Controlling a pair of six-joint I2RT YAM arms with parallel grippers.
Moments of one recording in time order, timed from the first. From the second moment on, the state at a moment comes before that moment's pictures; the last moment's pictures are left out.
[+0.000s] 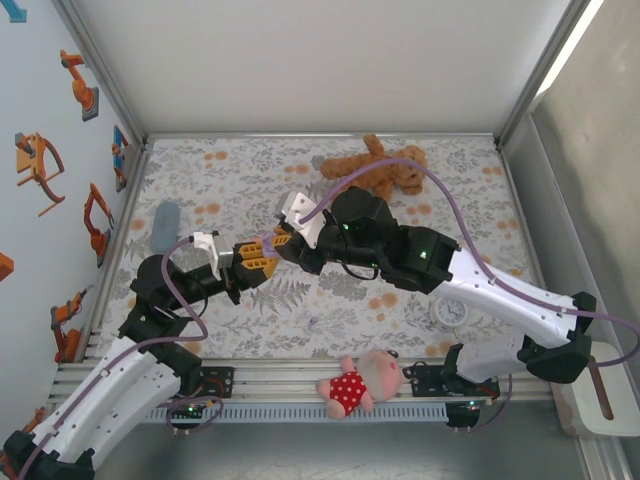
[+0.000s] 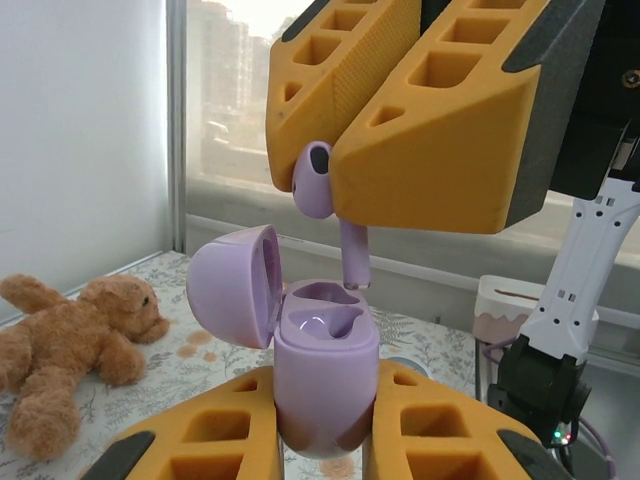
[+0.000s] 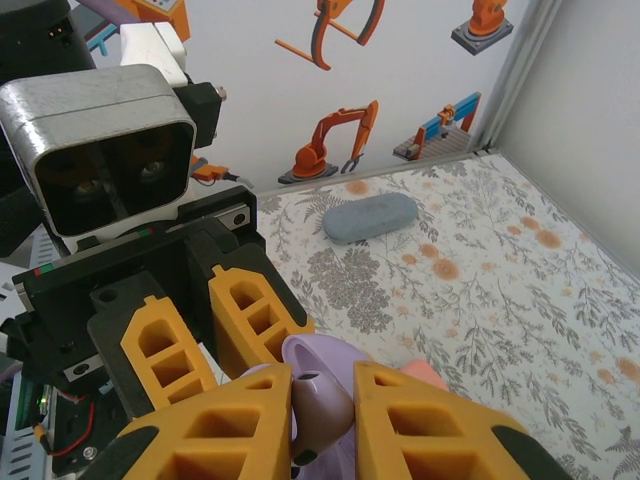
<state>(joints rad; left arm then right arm) -0.59 0.54 0.49 0.19 0.68 -0.16 1.16 1.32 1.49 -0.52 -0.07 -0.11</state>
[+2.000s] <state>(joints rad) -0.60 0.54 0.49 0.18 0.68 -0.16 1.18 1.36 1.52 -0.57 -0.05 -0.13</state>
